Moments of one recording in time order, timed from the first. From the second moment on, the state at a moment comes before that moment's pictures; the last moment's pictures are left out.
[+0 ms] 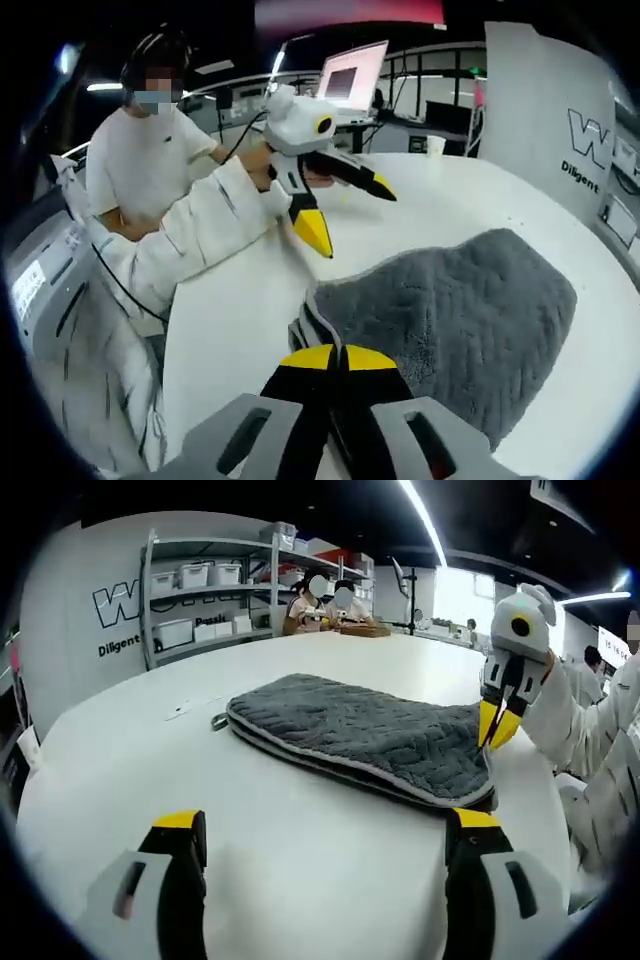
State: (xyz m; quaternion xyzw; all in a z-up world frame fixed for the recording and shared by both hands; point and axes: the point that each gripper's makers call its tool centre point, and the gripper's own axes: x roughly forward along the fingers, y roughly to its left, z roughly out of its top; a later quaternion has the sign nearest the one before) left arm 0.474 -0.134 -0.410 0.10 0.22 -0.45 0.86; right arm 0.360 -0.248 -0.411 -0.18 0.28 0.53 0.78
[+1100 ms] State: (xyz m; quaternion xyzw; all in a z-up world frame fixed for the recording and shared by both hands) left arm 0.469 -0.137 -0.417 0.12 0.23 -0.45 0.85; right arm 0.344 -0.251 -0.410 -0.24 0.25 0.49 0.80
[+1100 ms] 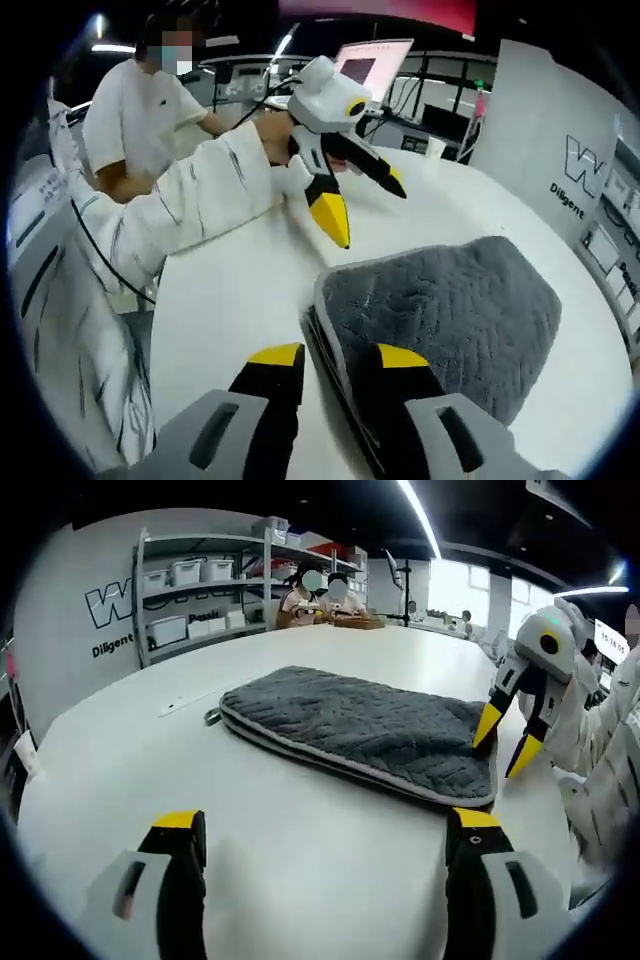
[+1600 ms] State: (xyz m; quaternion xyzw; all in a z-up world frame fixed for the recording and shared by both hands) left arm 0.470 -0.139 -0.418 0.10 0.24 -0.45 0.85; right arm 0.376 -0.322 -0.391 -0.24 0.24 0.41 0.85
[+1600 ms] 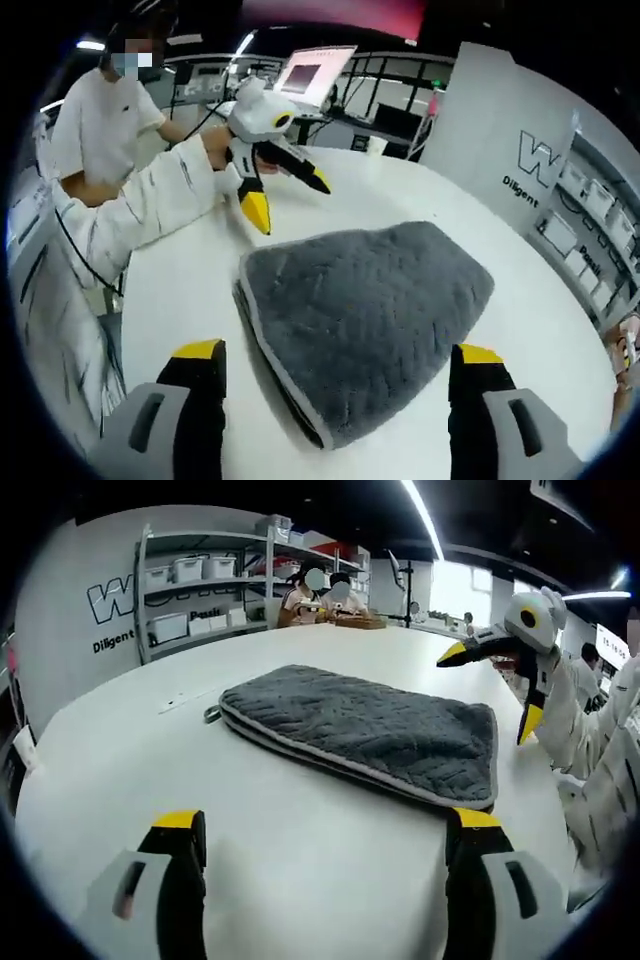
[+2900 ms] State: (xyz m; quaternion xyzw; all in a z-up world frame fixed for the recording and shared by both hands) left arm 0.469 -0.128 -0.392 0.09 0.20 -0.39 0.89; right arm 0.418 -0.371 -0.388 -0.12 0.21 0.44 0.87
